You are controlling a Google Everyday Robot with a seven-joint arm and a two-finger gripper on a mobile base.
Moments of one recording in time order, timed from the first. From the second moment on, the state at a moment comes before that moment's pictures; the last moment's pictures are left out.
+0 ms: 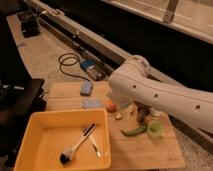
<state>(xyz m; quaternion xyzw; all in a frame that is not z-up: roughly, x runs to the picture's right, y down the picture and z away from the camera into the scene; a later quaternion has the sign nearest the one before) 0.054 0.075 0.635 -0.20 -0.10 -0.27 0.94</state>
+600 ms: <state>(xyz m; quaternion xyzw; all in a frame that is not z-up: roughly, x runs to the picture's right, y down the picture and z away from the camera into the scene) -0.030 0.105 0.669 -0.23 -0.17 -0.37 0.89</state>
